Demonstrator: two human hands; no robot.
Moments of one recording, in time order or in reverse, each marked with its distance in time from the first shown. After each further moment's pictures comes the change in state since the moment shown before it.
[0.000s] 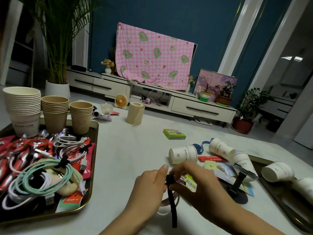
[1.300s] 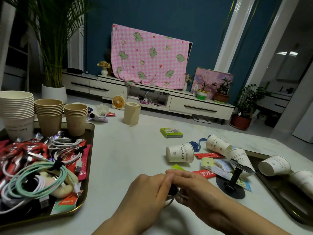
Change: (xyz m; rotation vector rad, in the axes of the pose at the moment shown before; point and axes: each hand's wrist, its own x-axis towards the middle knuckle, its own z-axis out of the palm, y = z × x) left_hand -0.005 -0.018 -0.002 0.361 -0.114 0.410; right_hand 0.001 -0.002 0.016 1.136 -0.068 0.857
